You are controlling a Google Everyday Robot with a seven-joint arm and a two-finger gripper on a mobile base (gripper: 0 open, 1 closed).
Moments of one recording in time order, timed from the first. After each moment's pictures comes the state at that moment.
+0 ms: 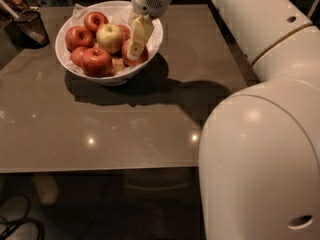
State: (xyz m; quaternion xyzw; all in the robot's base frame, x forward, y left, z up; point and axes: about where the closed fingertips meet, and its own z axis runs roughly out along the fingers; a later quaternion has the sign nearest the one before) arm 0.662 0.050 0.952 -0.71 0.66 0.11 0.21
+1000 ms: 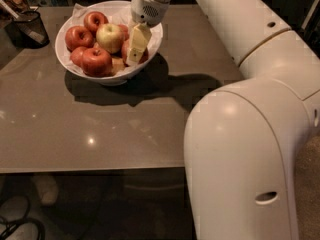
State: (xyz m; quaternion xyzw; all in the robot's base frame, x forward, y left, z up) arm 0.675 0.058 0.923 -0.71 0.67 0.13 0.19
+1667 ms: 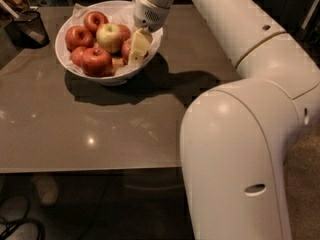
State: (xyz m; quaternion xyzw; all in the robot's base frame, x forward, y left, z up) arm 0.681 0.053 0.906 -0.70 0.68 0.13 0.18
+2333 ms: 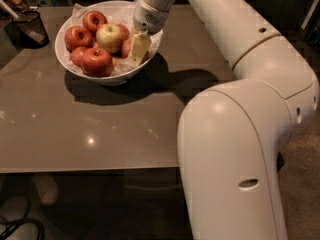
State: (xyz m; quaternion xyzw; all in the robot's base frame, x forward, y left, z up) arm 0.681 0.057 0.895 -0.71 0.67 0.15 0.17
